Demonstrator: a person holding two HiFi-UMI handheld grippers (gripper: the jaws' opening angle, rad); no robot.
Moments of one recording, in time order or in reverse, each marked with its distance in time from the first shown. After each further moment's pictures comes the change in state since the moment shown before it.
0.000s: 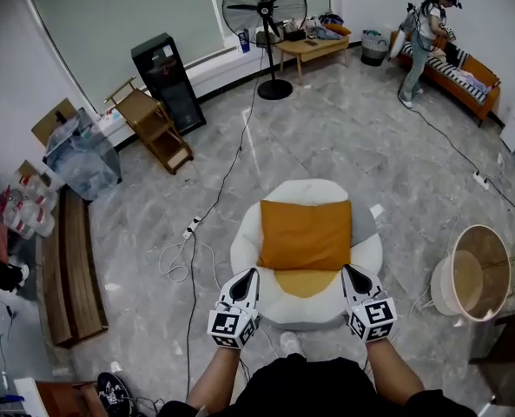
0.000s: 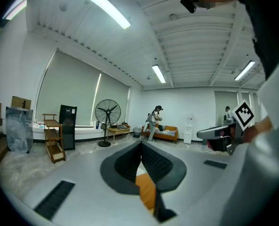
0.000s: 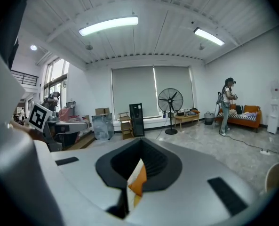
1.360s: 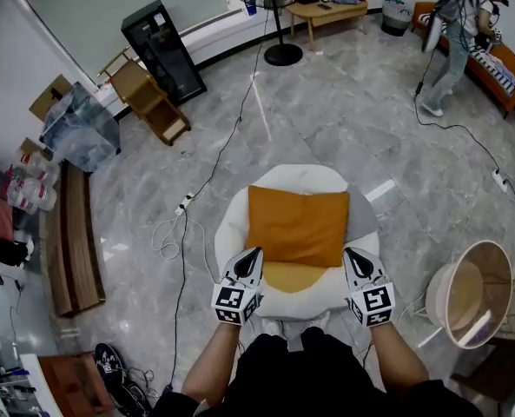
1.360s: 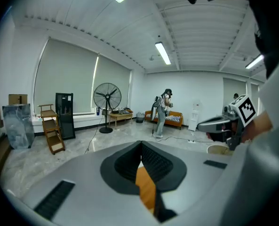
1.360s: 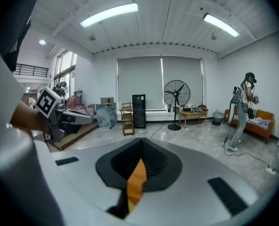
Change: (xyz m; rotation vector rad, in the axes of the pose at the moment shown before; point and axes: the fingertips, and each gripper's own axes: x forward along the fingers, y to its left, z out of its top) left arm 0.186 -0.030 -0.049 0.011 0.187 0.056; right arm 0.095 -0.163 -0.022 -0.102 0.084 0.112
